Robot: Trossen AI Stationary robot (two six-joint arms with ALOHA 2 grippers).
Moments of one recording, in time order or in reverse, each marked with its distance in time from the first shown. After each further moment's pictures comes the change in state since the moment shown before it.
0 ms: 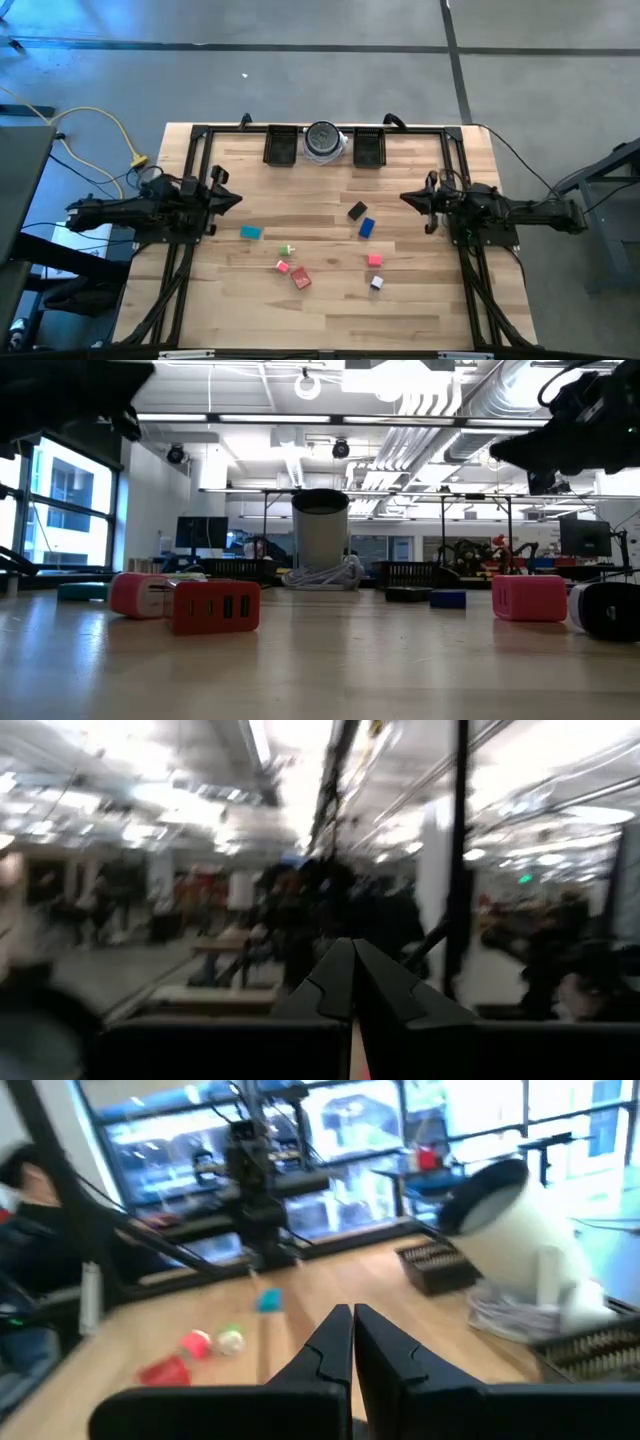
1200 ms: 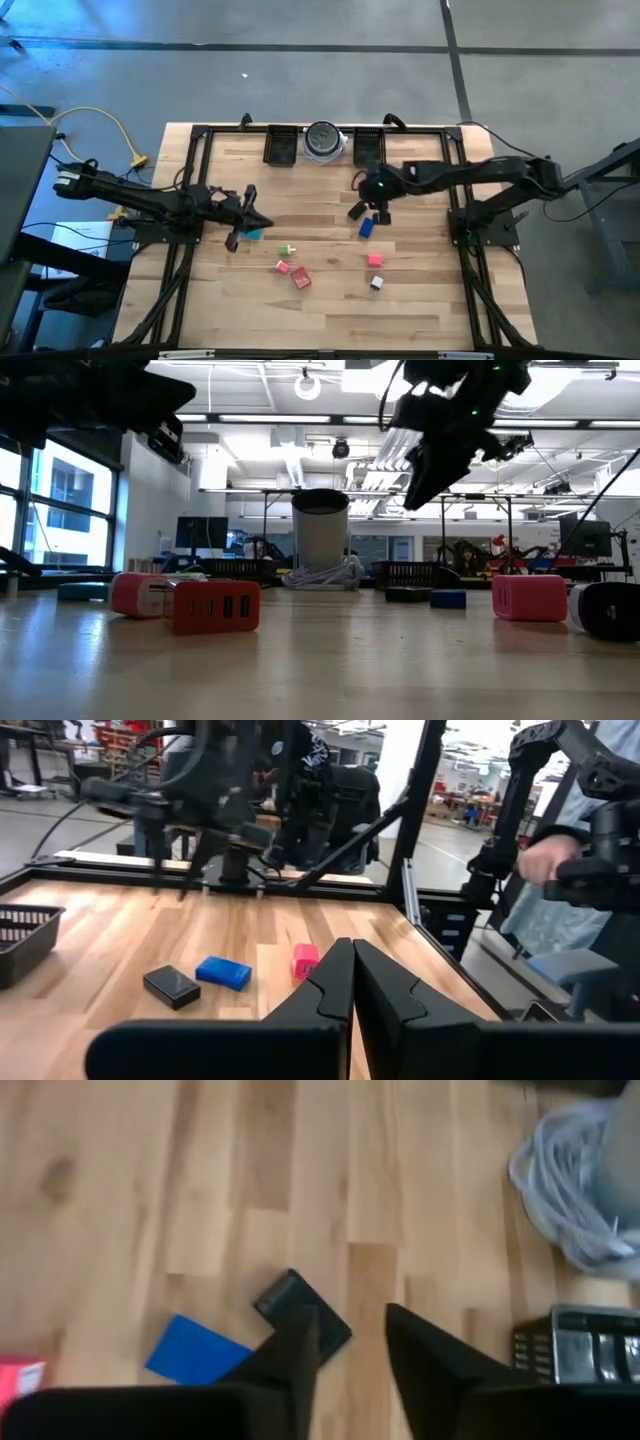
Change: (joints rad) left arm -0.190 0.670 0.173 0.222 0.003 -0.052; right arm -0.092 1.300 0.970 -0.666 -0.081 -0.411
